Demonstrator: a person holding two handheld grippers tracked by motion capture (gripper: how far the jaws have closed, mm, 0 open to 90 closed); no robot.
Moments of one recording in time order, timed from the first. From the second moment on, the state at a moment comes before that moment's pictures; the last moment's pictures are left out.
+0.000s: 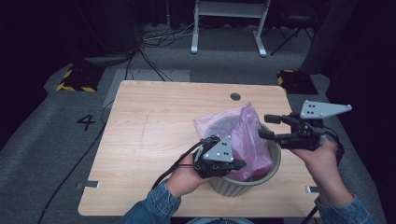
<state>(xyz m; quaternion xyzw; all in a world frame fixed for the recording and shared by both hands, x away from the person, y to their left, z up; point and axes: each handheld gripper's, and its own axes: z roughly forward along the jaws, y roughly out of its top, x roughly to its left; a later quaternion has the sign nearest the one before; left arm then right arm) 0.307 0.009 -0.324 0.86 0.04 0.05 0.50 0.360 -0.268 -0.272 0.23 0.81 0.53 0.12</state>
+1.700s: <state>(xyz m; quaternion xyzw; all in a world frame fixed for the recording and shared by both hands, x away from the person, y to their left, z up) 0.338 0.023 -0.302 0.81 0.09 0.04 0.57 0.329 -0.246 -0.303 0.11 0.83 0.53 0.13</state>
